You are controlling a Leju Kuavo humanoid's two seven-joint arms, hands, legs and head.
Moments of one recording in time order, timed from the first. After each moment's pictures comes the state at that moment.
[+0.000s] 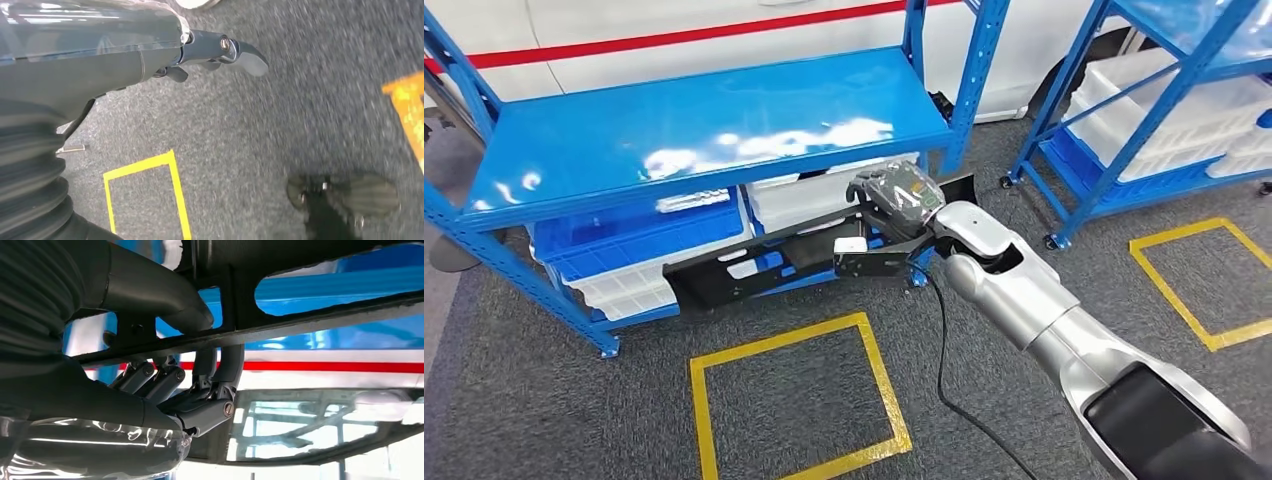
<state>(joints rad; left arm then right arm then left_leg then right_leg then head) -0.12 -0.15 1.19 -0.19 -1.39 0.12 -0.02 -0.89 -0.21 0.79 -1.08 0.78 -0.12 -0.25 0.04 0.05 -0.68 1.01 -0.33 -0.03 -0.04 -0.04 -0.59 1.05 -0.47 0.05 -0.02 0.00</state>
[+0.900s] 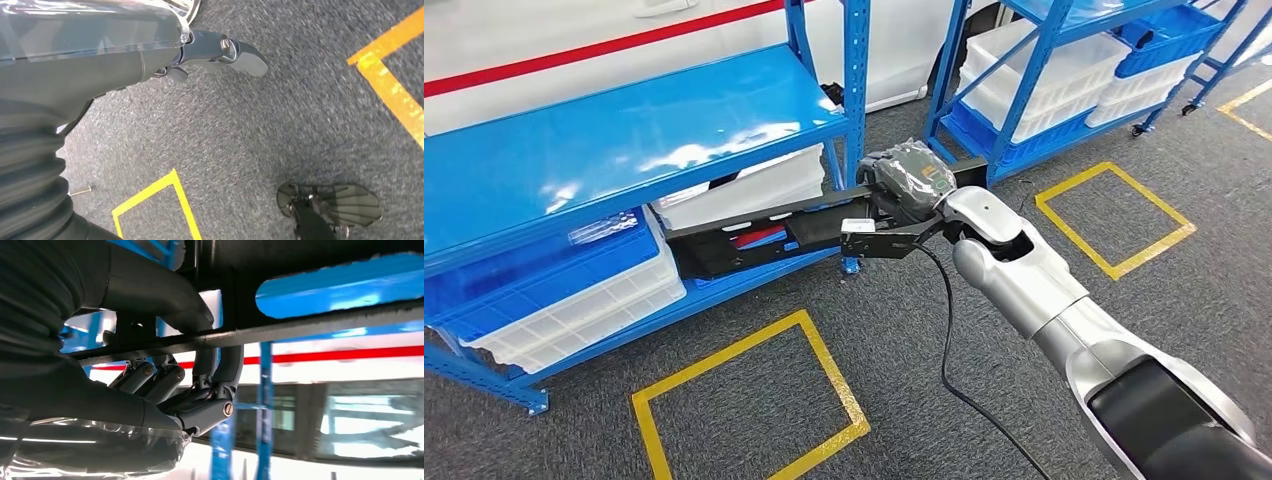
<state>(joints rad) -0.11 -0.15 1.19 -0.19 -1.39 0.12 -0.03 -0.91 -0.22 0.74 -1.09 0.79 -0.11 -0.25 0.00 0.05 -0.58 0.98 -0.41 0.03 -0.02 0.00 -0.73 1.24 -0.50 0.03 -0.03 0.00</state>
